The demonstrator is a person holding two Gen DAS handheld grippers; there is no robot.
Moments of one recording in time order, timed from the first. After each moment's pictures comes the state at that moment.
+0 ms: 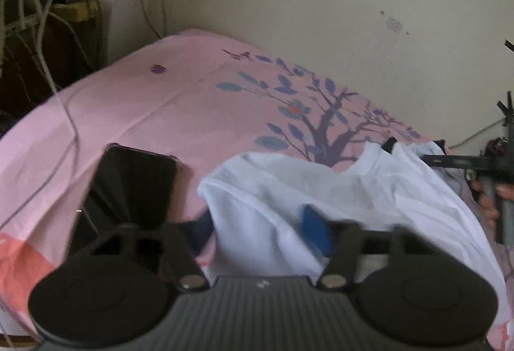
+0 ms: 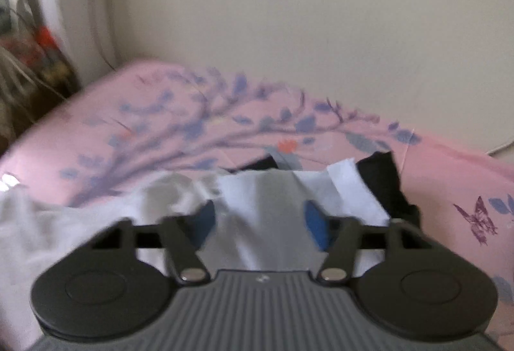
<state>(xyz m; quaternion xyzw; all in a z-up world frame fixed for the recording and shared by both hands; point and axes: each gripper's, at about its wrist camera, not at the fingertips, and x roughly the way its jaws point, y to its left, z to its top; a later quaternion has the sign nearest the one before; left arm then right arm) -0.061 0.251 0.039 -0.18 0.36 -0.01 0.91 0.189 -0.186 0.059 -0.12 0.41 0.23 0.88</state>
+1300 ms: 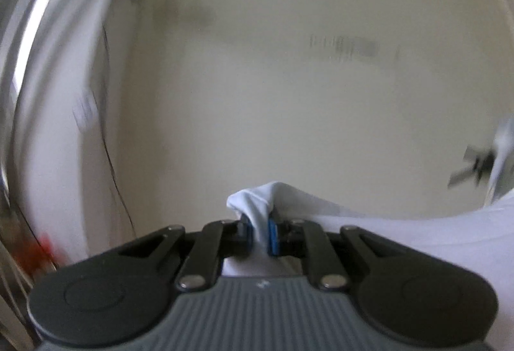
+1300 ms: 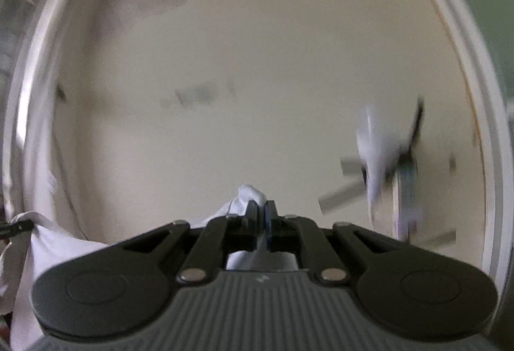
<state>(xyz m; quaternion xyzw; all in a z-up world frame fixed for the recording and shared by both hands) -0.018 0.169 0.290 -0.03 0.06 0.02 1.00 -0.011 -0.367 0.337 0.05 0.04 0.11 0.99</state>
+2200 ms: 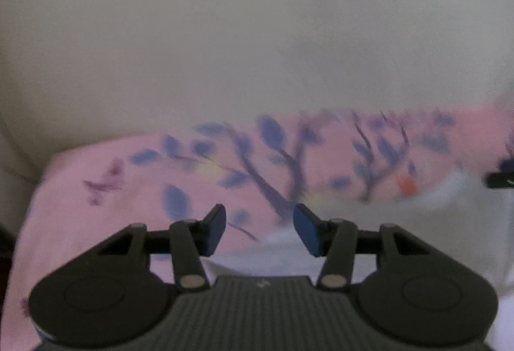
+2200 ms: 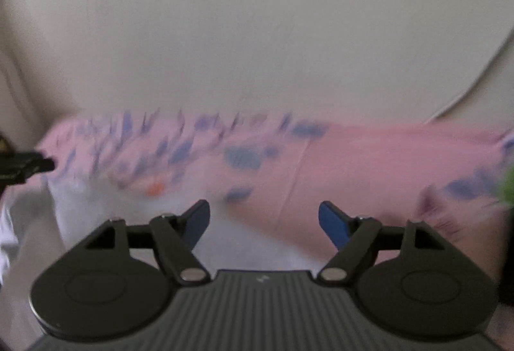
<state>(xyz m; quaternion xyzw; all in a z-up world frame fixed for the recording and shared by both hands) 0.242 0.089 0.044 0.07 0.41 -0.05 0.91 0.287 -0.289 0.022 -0.02 0.45 0.18 0.88</state>
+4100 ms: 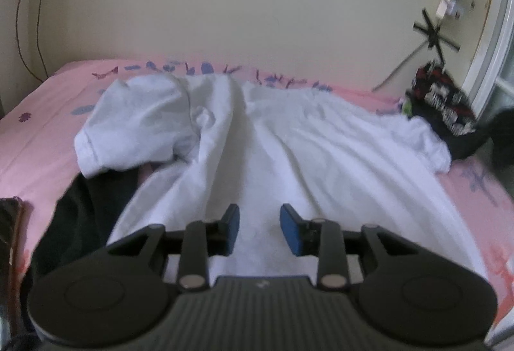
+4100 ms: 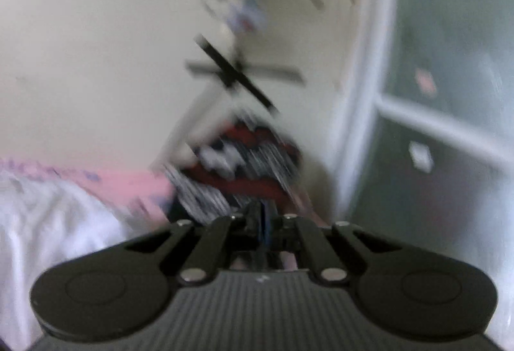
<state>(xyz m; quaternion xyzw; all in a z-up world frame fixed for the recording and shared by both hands) -0.054 0.121 0.043 -0.06 0.35 -0.14 0.93 0.039 -0.426 0.199 -0.14 0.15 -0.10 0.97</state>
